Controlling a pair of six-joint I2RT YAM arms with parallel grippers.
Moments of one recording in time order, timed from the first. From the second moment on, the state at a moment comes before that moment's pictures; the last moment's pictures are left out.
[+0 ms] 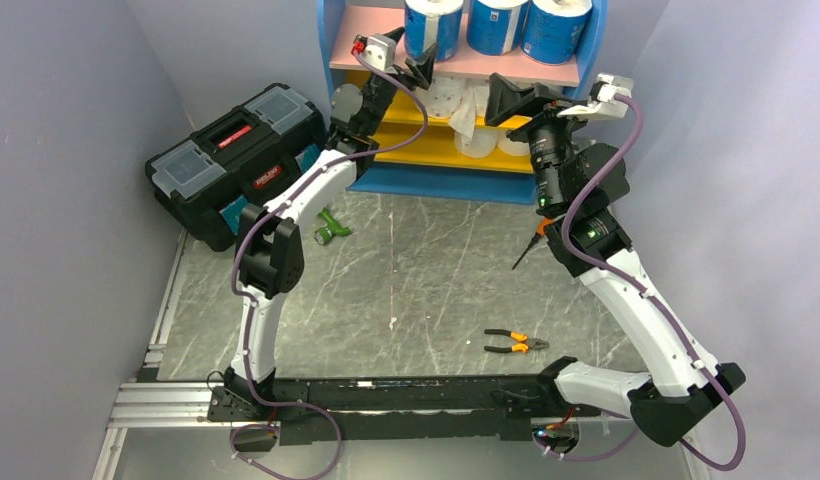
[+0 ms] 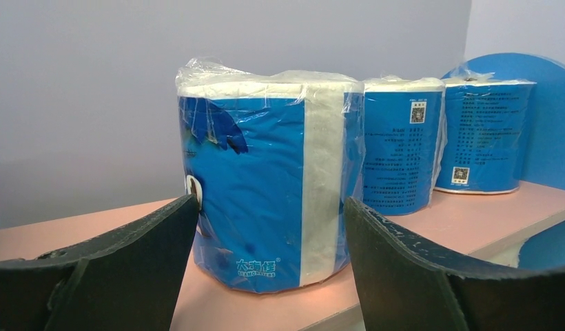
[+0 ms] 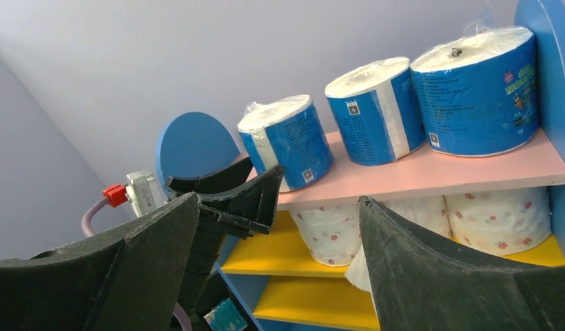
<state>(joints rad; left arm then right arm) -0.50 2.18 2.04 0.80 0.09 -0.04 0.55 1.13 1.38 0.21 0.40 0.27</state>
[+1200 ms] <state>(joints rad) -0.59 1.43 1.39 0.70 -0.03 -0.12 0.55 0.97 1.23 0.15 0.42 0.35</state>
